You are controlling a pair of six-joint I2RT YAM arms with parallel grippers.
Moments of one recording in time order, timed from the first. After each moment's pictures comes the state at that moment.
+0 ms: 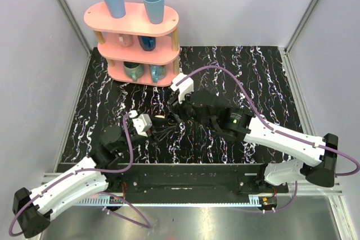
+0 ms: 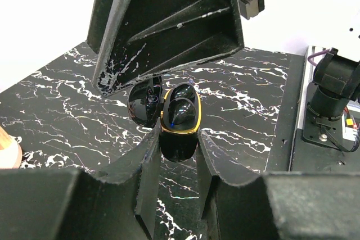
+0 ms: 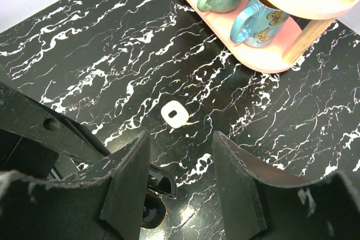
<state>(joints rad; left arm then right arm) -0.82 0.56 0.36 0.33 0.30 0.01 1.14 1.31 1.27 -0.29 0.32 0.07</state>
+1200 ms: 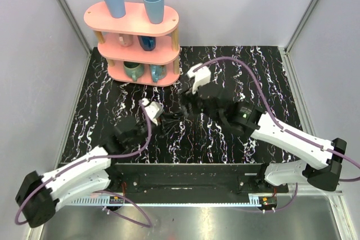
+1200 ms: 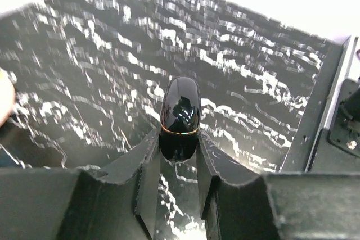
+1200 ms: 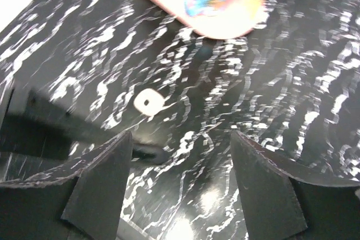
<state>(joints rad) -0.80 0.75 0.39 0.35 0.20 -0.06 1.10 1.27 1.32 -0.45 0.40 0.23</state>
